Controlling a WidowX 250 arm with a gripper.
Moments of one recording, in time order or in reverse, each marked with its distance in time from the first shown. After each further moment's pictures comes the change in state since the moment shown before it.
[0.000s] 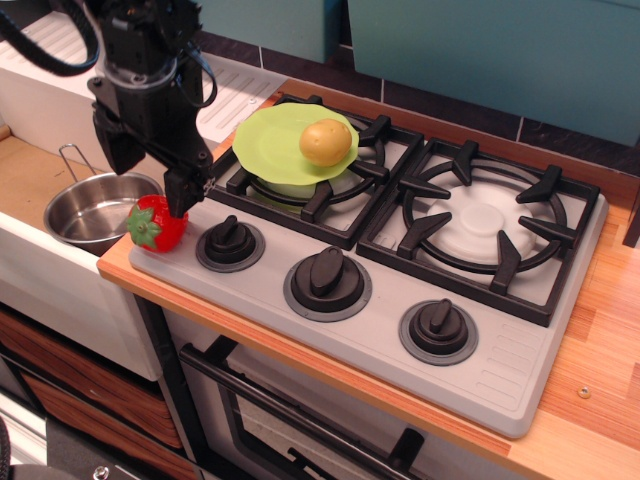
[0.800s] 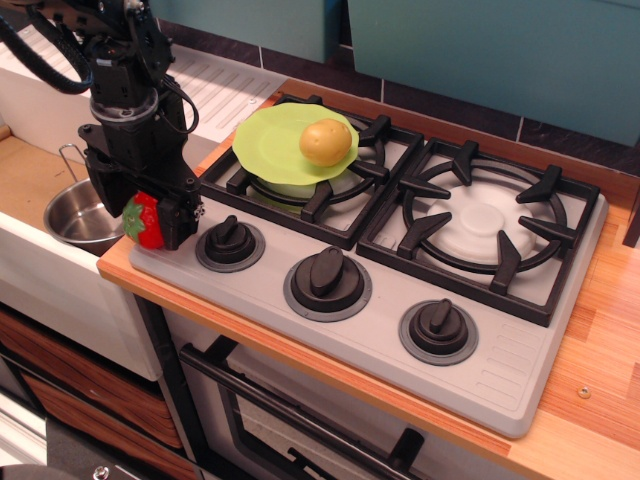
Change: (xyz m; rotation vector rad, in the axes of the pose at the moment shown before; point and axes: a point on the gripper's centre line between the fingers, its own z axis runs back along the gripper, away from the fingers) arm -0.014 -0.001 -0.030 -0.124 0.071 0.079
